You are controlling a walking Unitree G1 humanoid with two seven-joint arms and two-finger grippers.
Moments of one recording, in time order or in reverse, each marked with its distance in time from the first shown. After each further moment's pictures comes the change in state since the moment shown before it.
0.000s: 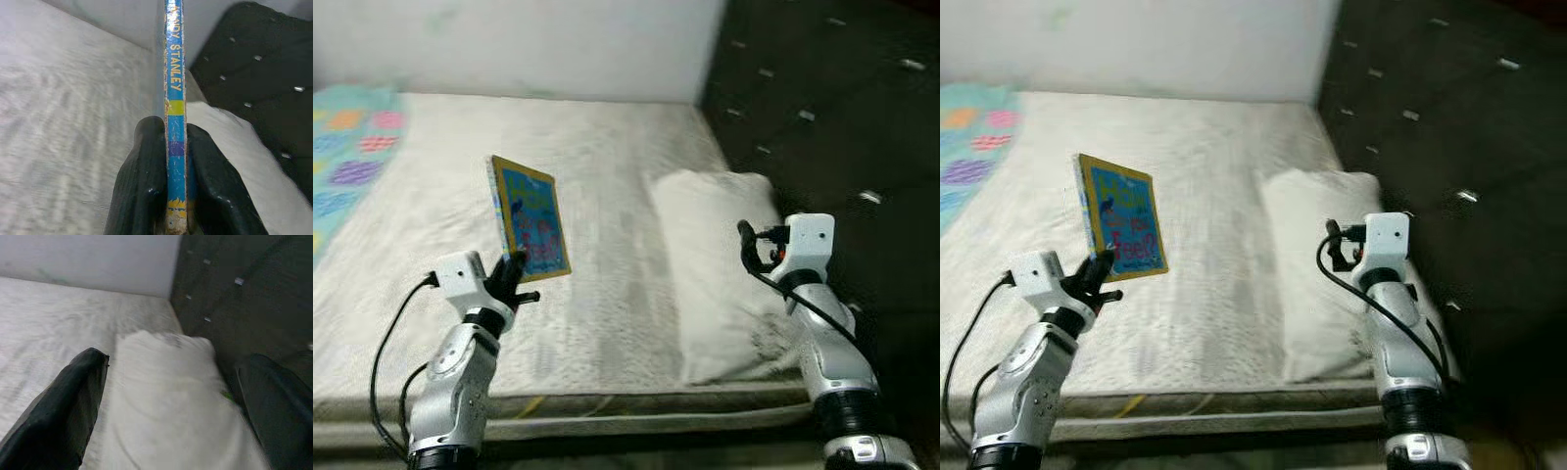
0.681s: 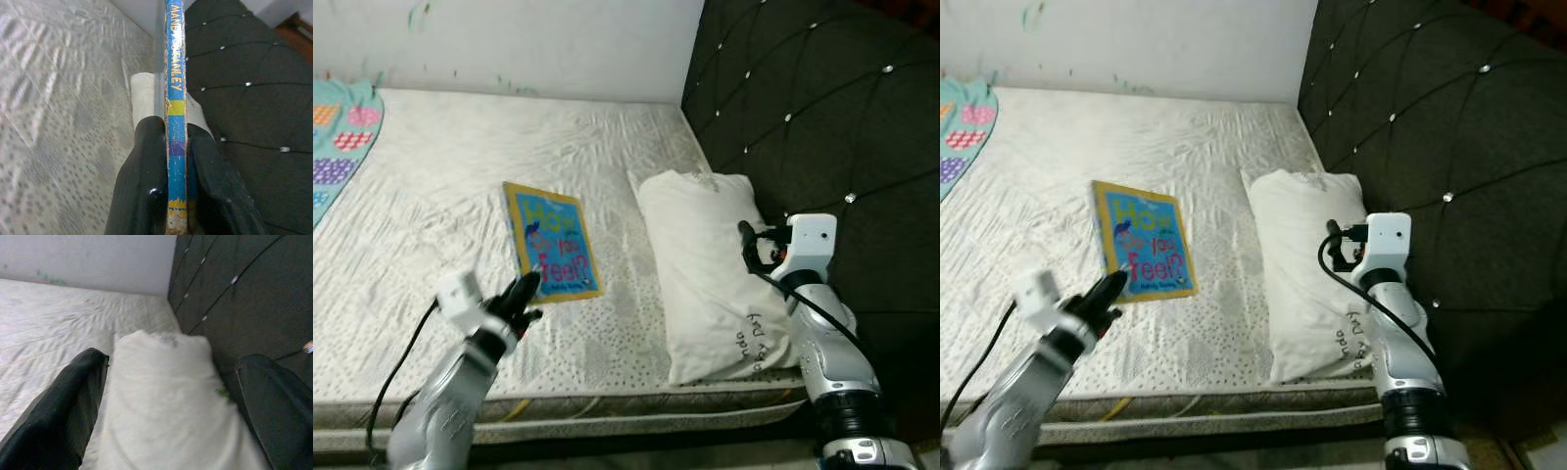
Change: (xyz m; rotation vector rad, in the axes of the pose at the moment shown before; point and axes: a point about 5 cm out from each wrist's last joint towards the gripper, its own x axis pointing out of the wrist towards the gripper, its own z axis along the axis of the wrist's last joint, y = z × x) left arm -0.031 0.002 -0.009 -0.293 0.117 -0.101; right arm -0.001 0.005 0.002 0.057 0.016 0.023
